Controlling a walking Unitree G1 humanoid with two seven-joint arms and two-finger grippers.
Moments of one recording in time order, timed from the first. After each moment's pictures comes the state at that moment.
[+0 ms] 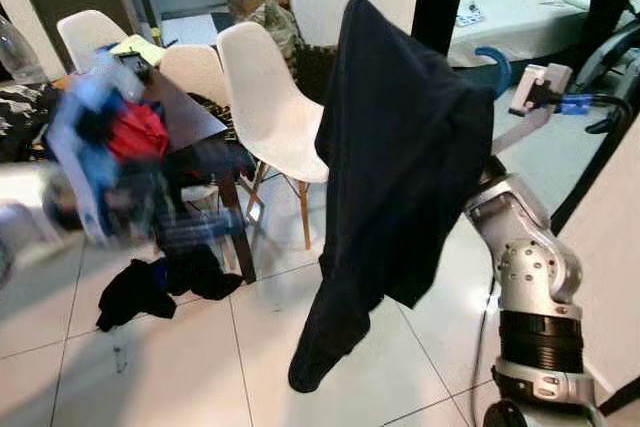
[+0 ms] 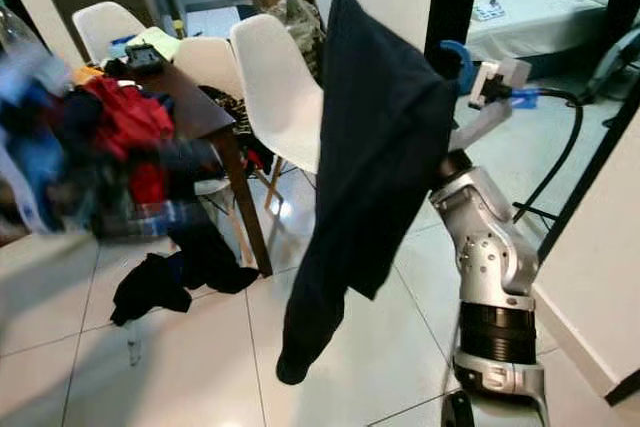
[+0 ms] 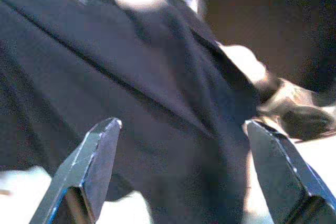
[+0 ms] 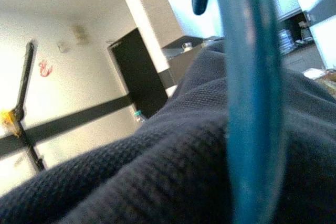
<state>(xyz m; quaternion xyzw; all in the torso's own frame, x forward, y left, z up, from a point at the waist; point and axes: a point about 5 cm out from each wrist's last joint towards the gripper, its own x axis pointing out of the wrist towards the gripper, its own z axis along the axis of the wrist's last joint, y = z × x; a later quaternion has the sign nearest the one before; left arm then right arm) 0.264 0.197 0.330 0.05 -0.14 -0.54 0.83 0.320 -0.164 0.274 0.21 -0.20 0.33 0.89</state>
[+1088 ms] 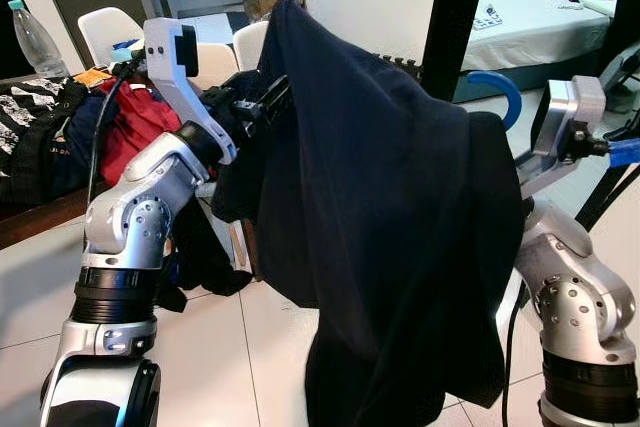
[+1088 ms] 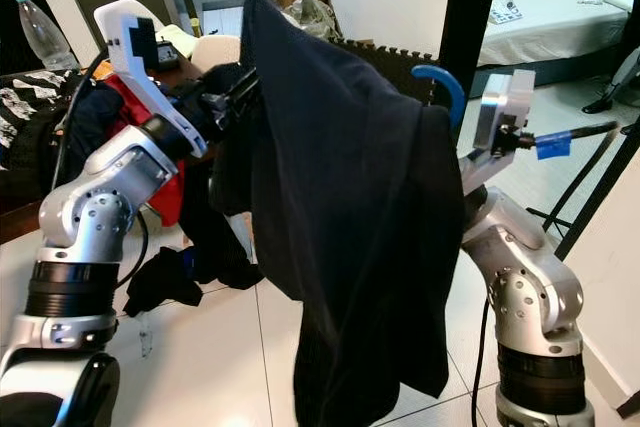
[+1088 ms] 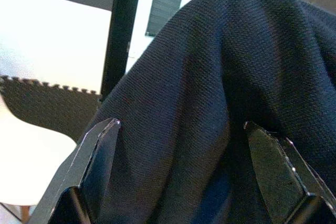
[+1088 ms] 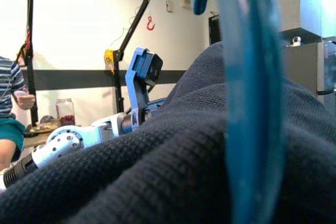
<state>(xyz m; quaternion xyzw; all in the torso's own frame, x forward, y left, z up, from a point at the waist) 0.344 0.140 0.296 -0.16 -0.17 -0.30 0.92 0.269 -0.151 0.284 0.11 -0.22 0.51 0.82</state>
